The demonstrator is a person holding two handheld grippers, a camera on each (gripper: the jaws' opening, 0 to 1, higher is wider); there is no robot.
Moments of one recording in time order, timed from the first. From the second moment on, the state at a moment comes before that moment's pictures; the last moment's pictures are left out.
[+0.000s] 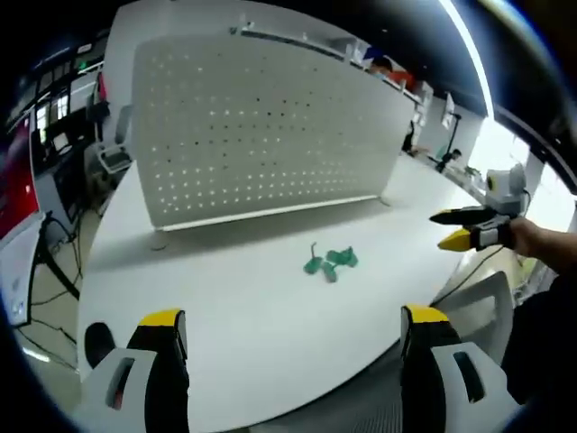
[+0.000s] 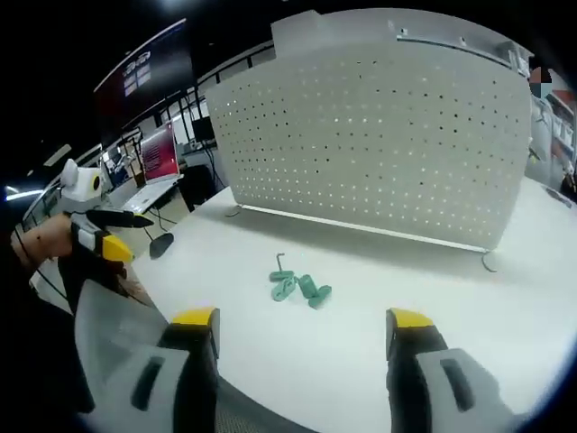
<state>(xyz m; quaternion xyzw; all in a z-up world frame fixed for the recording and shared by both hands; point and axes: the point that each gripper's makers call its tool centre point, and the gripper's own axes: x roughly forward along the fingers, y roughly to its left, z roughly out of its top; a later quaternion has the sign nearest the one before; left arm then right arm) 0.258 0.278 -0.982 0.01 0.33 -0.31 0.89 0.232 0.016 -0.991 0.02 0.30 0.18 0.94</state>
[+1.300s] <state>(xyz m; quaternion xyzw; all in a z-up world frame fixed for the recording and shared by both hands) 0.259 0.259 -0.986 0.02 0.33 -0.34 0.88 0.216 -0.003 -0.985 0.01 0.30 0.16 0.94</state>
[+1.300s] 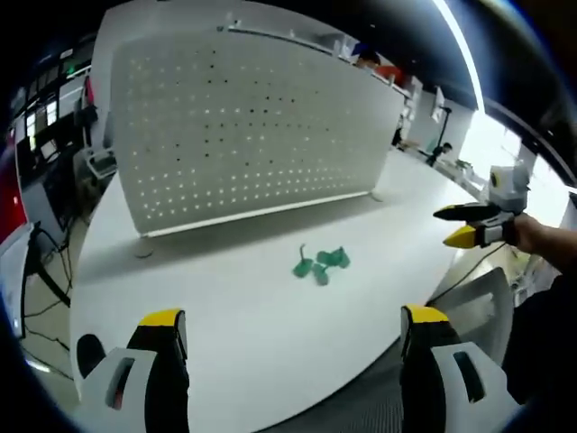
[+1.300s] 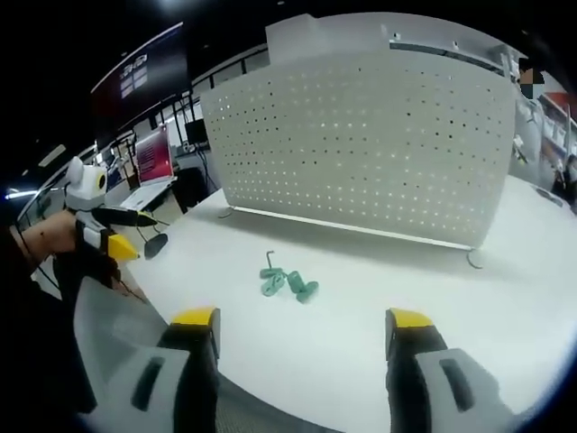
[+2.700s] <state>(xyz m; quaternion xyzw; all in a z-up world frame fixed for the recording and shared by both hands) 0.260 0.278 -1.002 0.03 0.36 -0.31 0.88 0.283 0.071 -1.024 -0.02 0.31 0.26 0.91</state>
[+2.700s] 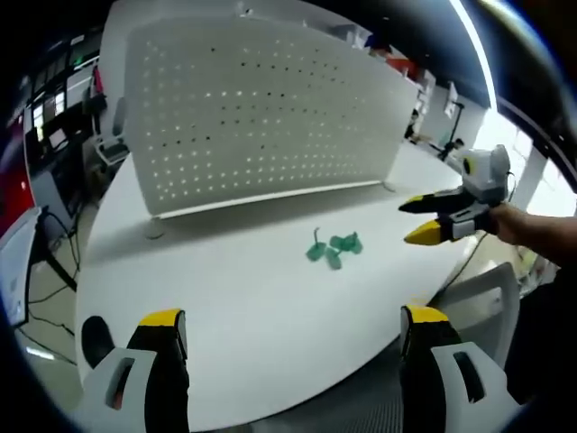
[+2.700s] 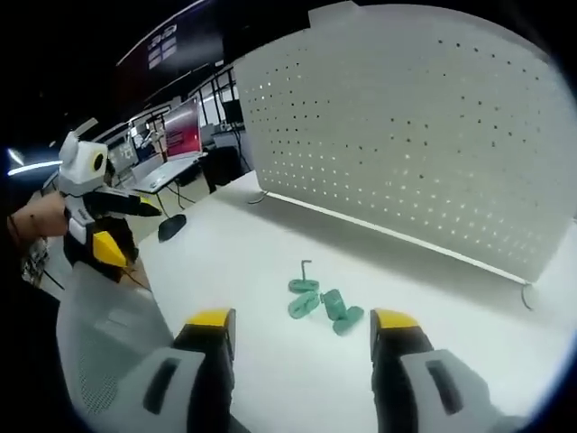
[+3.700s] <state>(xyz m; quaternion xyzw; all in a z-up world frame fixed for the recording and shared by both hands) 0.262 0.300 -1.006 0.03 0.38 -0.28 0.88 0.363 0.137 -1.101 -0.02 0.38 0.28 0.88</state>
